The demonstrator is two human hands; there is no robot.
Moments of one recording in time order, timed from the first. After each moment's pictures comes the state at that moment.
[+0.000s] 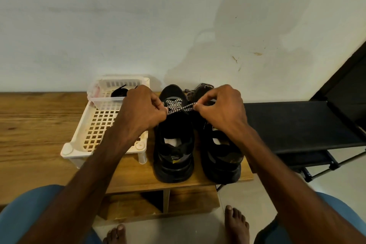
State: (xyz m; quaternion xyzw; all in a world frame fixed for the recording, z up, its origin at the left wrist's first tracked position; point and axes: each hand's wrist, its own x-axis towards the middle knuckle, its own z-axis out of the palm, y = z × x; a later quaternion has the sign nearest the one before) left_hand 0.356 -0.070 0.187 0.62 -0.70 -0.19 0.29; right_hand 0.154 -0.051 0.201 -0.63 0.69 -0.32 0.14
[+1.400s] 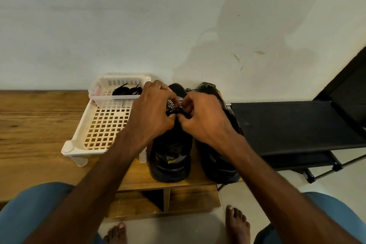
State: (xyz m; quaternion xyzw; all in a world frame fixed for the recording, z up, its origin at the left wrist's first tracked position) left_hand 0.336 -0.066 0.176 0.58 -0.78 -0.05 0.24; right_hand 0.184 -0.046 0.186 -0.72 0.63 -0.23 0.14
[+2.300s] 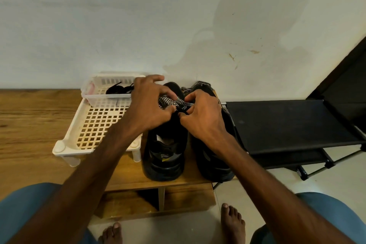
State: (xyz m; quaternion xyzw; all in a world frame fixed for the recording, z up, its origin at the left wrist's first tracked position) left_hand 0.336 -0.082 0.173 0.57 -0.75 -0.12 0.30; right_hand 0.179 -0.051 0.170 -0.64 0.69 -0.29 0.18
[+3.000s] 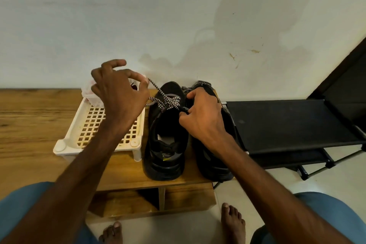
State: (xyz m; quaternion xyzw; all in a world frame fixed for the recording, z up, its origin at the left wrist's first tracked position) left_hand 0.359 -0.085 0.179 0.68 -0.58 -0.02 0.45; right_hand 0.179 -0.047 0.174 -0.64 0.69 -0.28 0.17
